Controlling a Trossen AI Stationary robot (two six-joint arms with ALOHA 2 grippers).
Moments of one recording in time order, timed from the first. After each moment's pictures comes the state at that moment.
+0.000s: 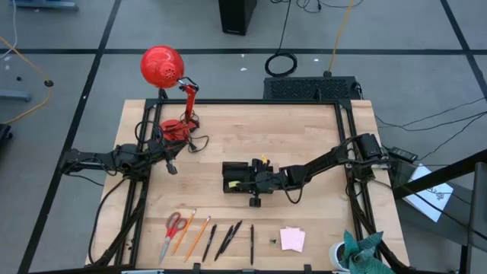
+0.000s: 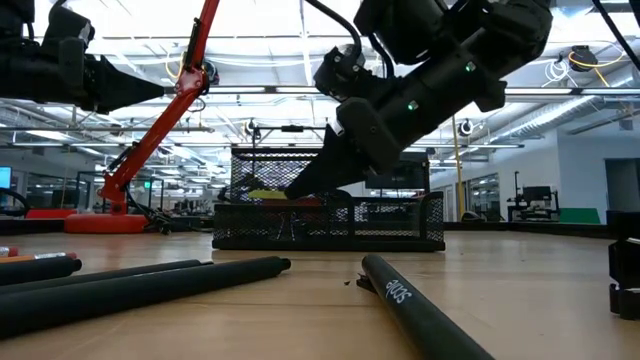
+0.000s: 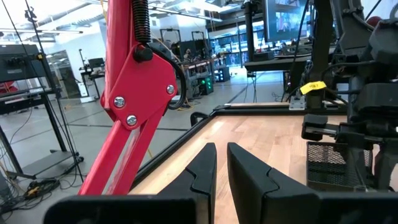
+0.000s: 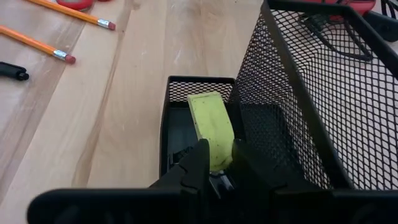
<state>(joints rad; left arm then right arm) -0.07 0.01 0.02 0.08 -0.47 0.18 0.19 1.92 0.93 0.37 0.26 0.06</state>
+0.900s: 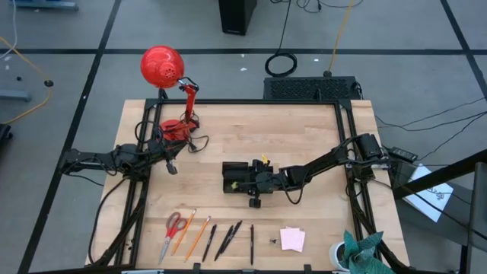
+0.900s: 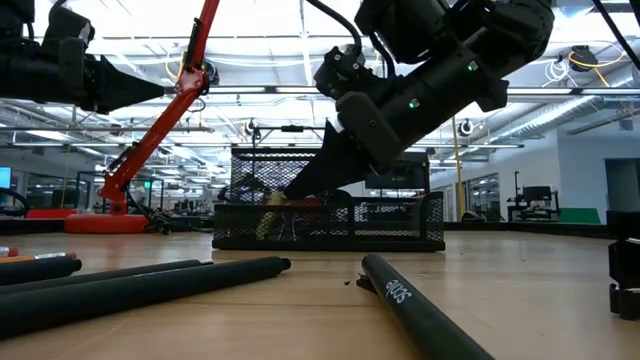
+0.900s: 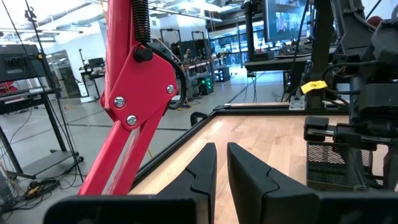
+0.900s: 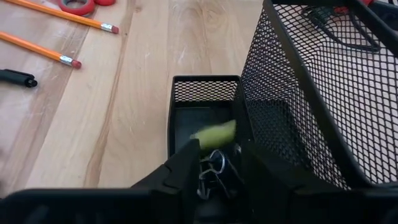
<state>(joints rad) -0.07 0.01 0.02 0.08 -0.47 0.18 0.19 1.92 0.93 0.37 0.26 0.11</state>
